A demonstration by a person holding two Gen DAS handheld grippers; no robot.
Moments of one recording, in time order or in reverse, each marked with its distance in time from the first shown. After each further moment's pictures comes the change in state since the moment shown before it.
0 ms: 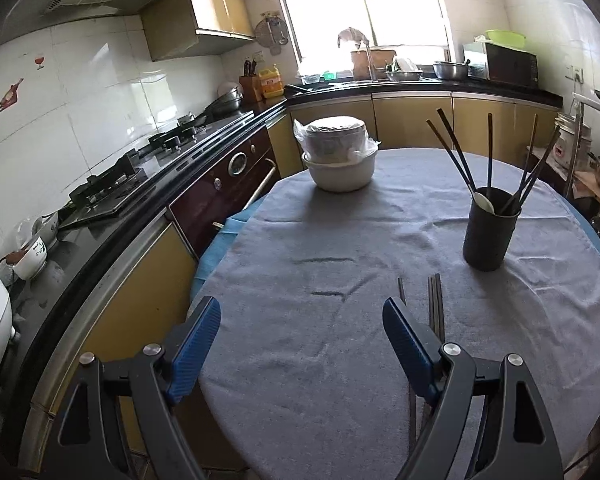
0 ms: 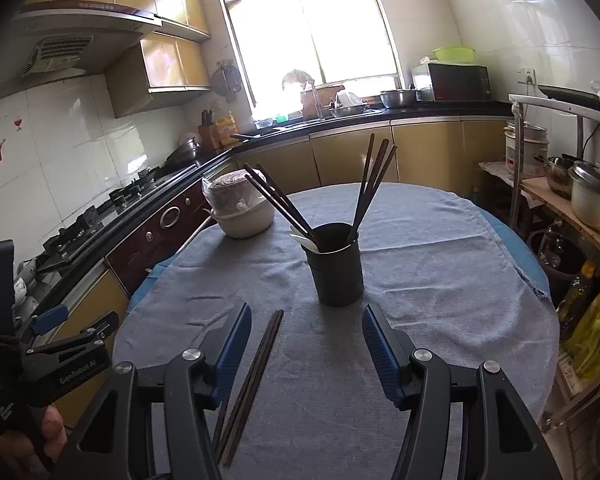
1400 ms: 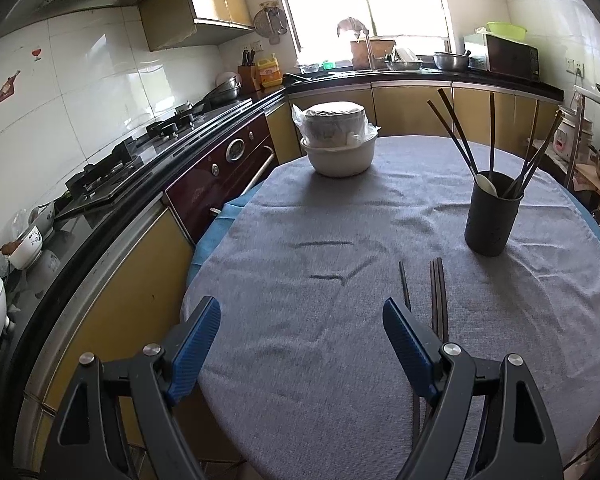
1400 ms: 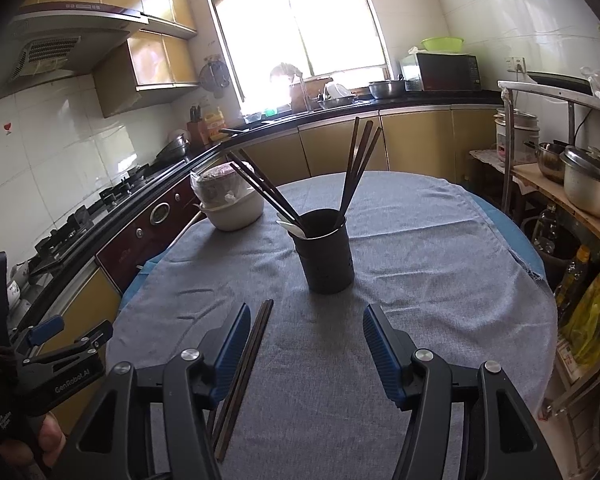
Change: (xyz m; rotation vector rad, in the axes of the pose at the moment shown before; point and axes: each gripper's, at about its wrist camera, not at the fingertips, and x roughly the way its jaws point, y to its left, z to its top) left arm 0.012 0.001 -0.012 0.002 0.036 -0.007; right arm 0.009 -0.007 -0.012 0.034 0.029 -0.022
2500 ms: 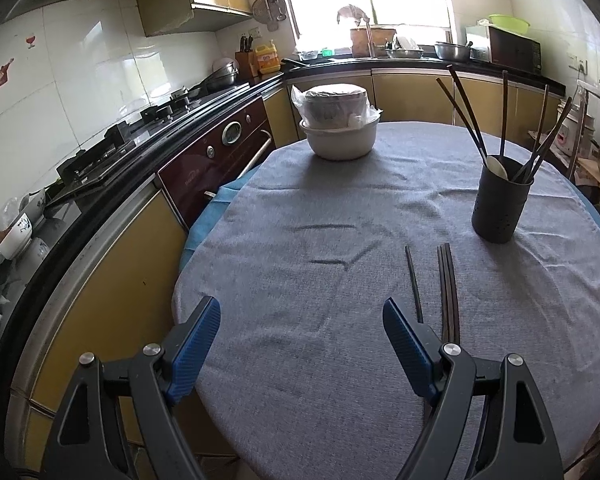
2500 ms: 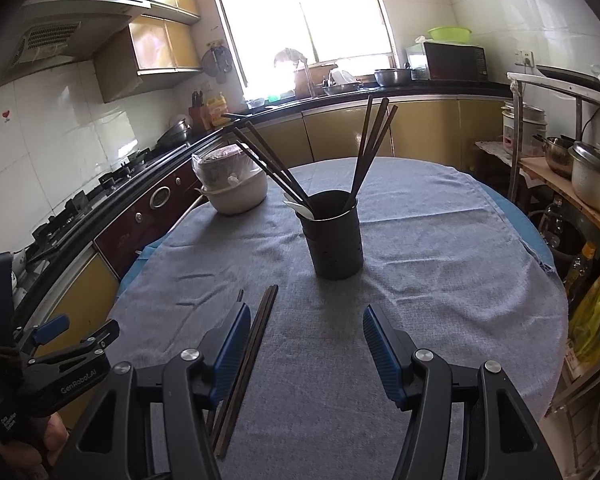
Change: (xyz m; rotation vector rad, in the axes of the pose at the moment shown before) left arm 0.023 0.007 -0.010 -0.011 0.044 -0.016; right arm 0.020 0.015 -0.008 -0.021 0.048 -0.002
